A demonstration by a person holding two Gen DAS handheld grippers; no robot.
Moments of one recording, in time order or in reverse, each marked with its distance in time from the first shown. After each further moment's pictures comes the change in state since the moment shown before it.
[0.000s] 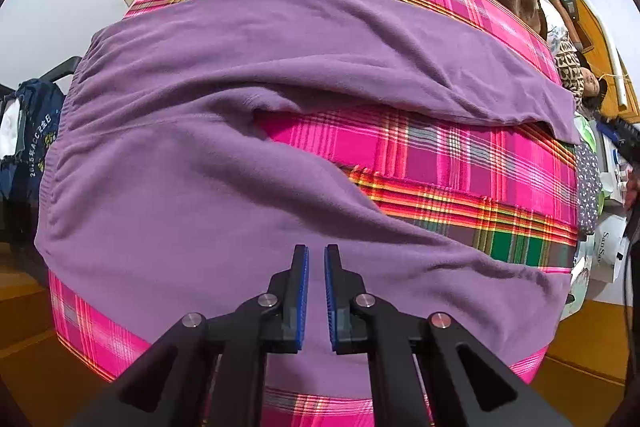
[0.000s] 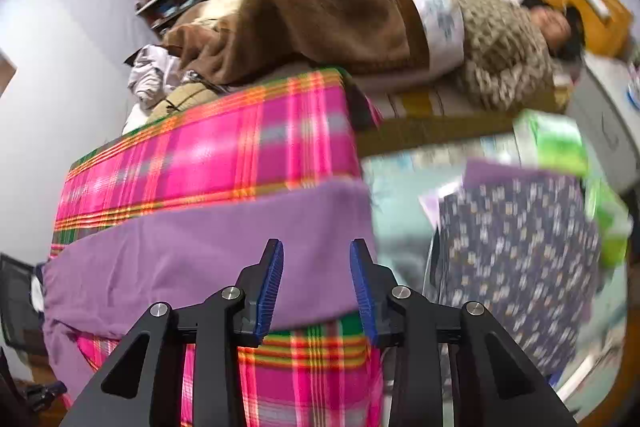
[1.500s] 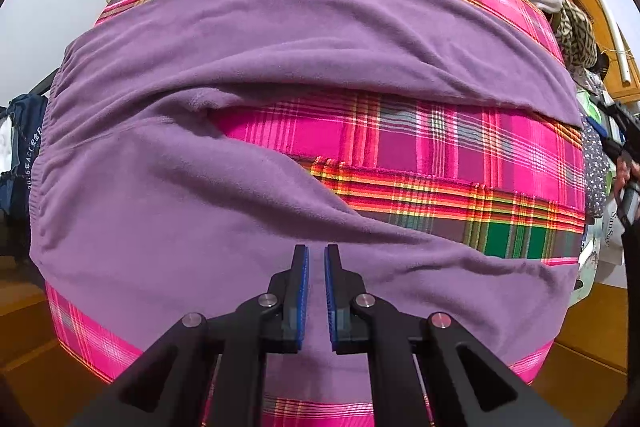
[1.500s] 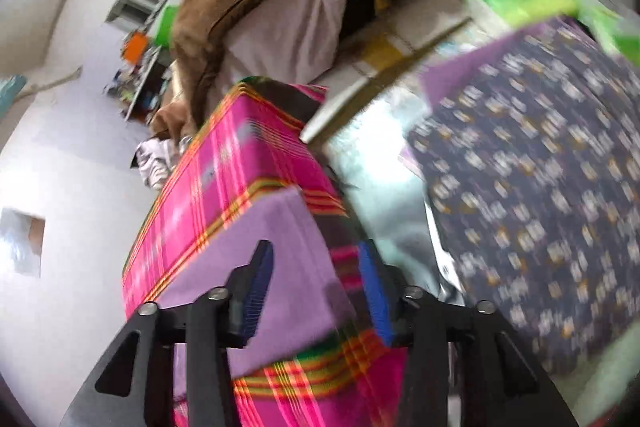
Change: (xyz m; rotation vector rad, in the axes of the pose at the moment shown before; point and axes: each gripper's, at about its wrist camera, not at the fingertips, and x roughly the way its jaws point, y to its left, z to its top) left arm 0.012 -0.022 0.004 0.027 0.060 0.035; right arm 0.057 -0.104 -0.011 0.411 0.008 0.272
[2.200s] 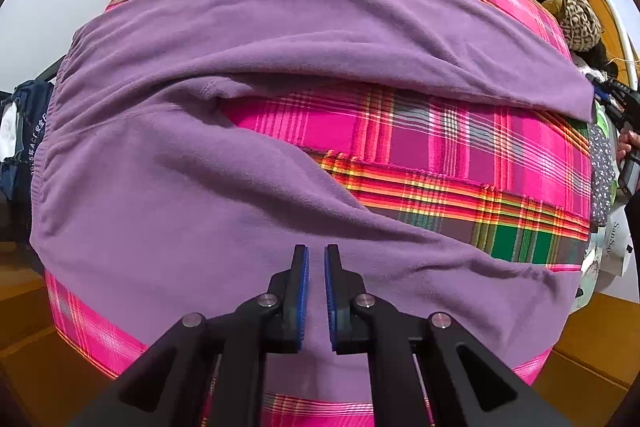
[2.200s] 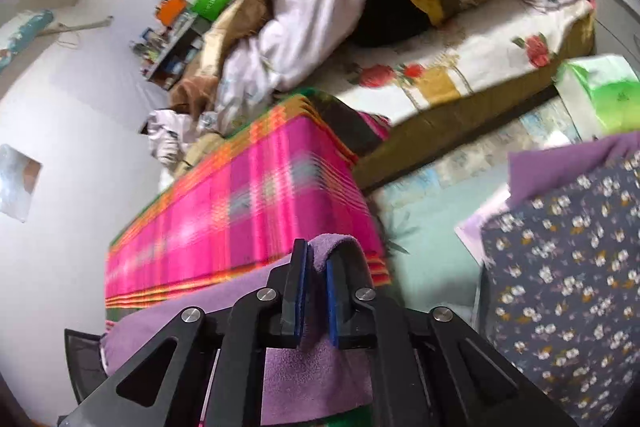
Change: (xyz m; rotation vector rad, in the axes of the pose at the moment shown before) left arm 0.011 -0.015 0.009 -0.047 0.011 0.015; right arm 0.024 0.045 0.040 -0.164 -0.025 -0.047
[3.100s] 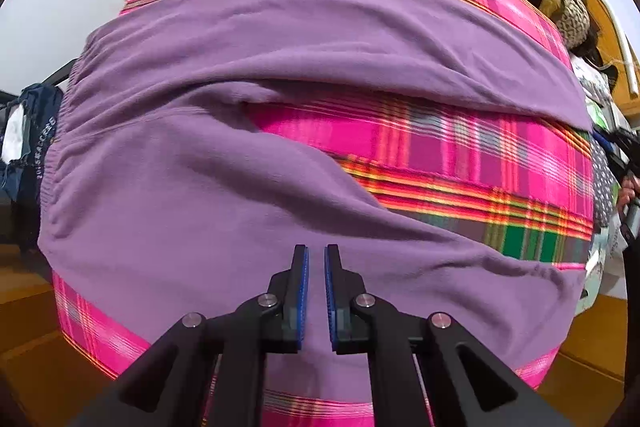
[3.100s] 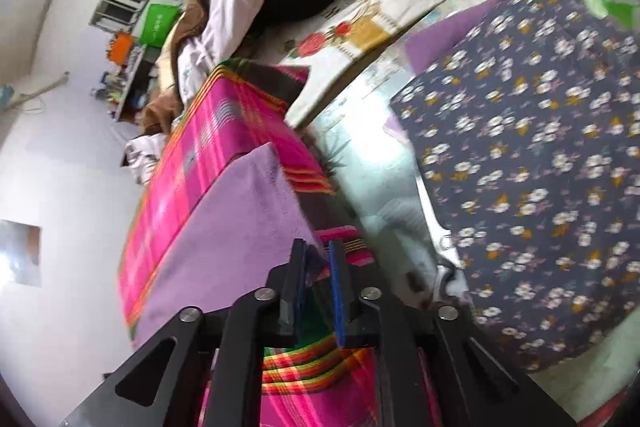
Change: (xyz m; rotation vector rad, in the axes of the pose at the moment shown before) left arm -0.006 -0.005 -0.004 -0.029 -0.050 0.024; right arm -0.040 -0.046 -0.066 0.224 0.007 -0.011
